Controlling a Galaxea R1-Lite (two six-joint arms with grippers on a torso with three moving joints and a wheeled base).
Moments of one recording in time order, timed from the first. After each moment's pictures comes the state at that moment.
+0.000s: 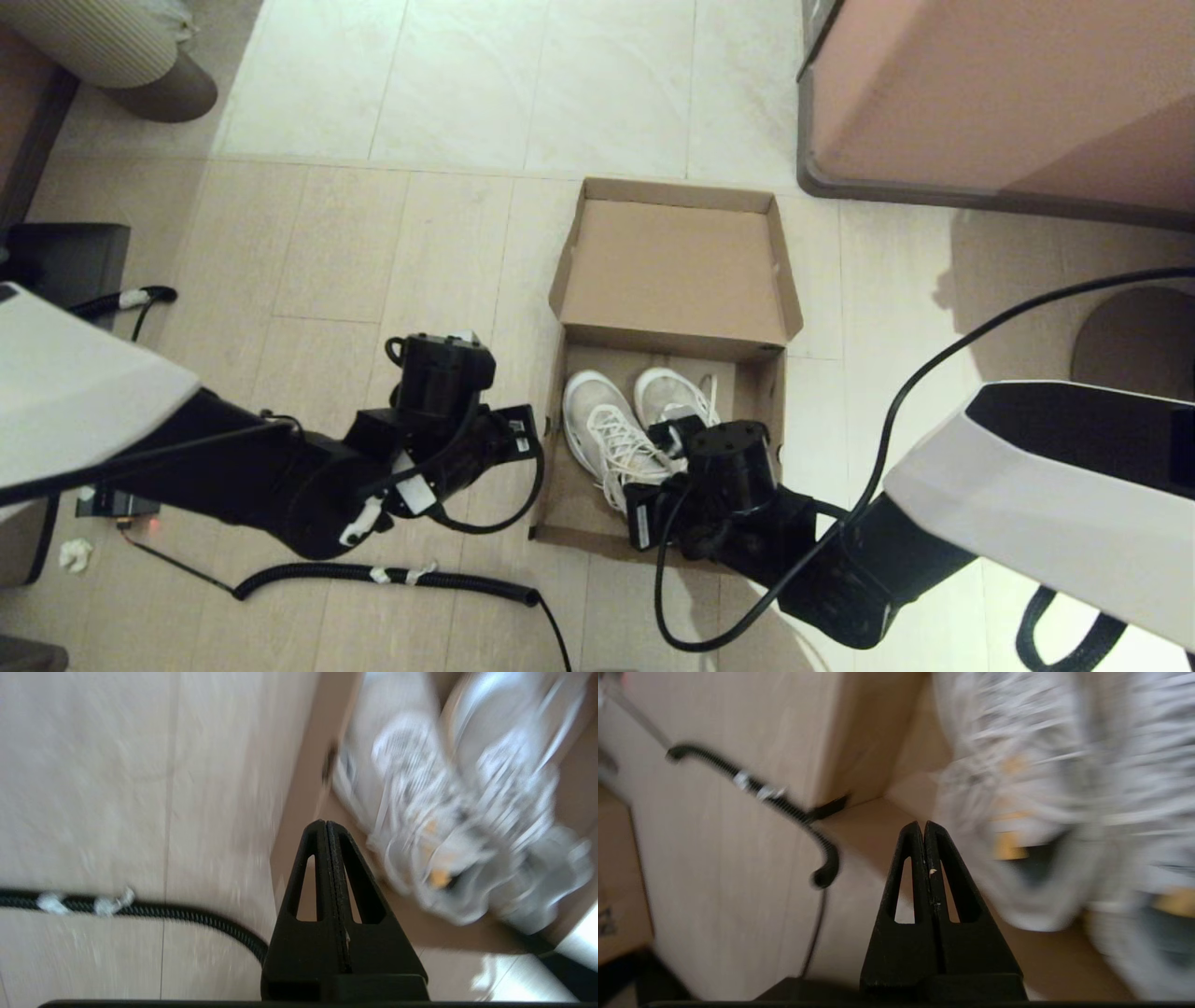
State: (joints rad) left arm -0.55 1.94 -0.95 -0.53 0.35 -0.36; right arm 0.72 2.24 -0.94 -0.89 -0.05 0.24
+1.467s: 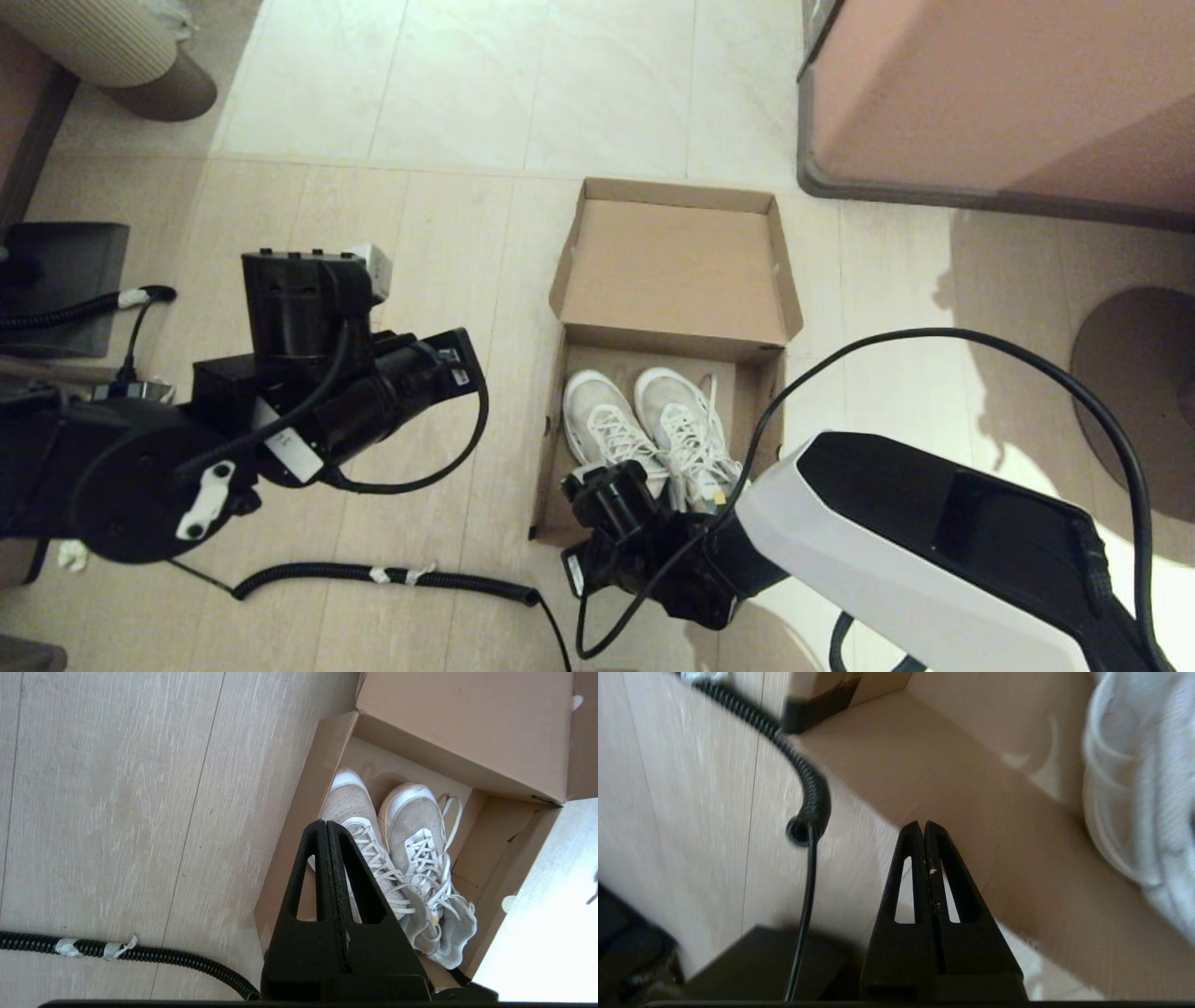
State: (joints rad) left arm -0.51 1.68 -0.92 -0.53 0.35 -0.36; right arm 0.82 2.52 -1.40 -0.40 -0.14 0.24
